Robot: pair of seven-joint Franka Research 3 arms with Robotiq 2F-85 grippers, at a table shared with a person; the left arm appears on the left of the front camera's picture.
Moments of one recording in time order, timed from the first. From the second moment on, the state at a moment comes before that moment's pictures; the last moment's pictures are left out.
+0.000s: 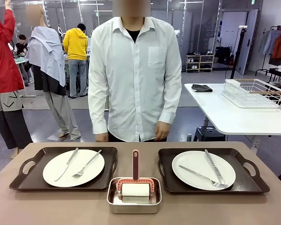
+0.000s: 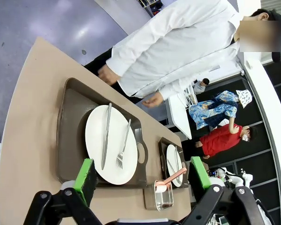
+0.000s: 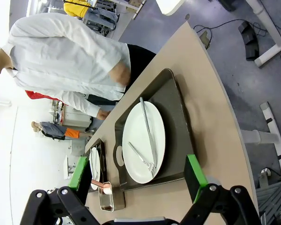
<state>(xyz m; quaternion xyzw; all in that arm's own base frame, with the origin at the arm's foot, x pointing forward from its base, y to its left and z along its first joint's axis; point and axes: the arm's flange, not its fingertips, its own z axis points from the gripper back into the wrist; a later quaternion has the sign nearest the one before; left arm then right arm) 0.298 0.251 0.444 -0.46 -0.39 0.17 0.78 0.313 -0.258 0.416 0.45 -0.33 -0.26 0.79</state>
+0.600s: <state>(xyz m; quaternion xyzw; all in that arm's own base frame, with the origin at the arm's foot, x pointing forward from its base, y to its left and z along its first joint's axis) 0.298 0.251 0.444 -0.46 -0.39 0.17 0.78 0.313 -0.257 0.416 0.45 -0.33 -0.26 0.79</state>
